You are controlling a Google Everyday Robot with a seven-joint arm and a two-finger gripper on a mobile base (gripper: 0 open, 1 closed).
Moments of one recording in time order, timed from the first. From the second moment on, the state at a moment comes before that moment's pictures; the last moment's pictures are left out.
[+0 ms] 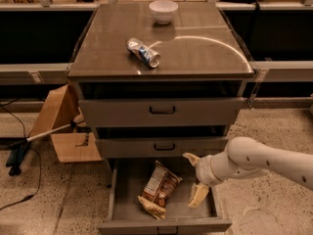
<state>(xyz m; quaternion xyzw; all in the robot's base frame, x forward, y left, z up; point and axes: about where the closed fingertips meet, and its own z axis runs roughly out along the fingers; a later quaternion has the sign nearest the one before) 0.482 -0.111 0.497 -0.66 0.67 0.20 0.28</state>
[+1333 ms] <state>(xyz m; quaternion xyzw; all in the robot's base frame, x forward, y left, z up) 0.505 -0.076 0.423 -0.66 0.67 0.21 0.25</state>
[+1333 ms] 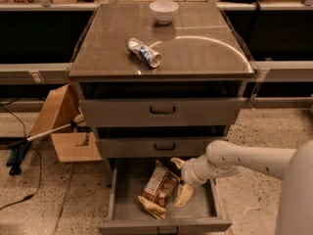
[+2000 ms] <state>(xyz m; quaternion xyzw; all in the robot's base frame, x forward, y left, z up) 0.522 -0.053 0.382 -0.66 0.68 0.22 0.23</state>
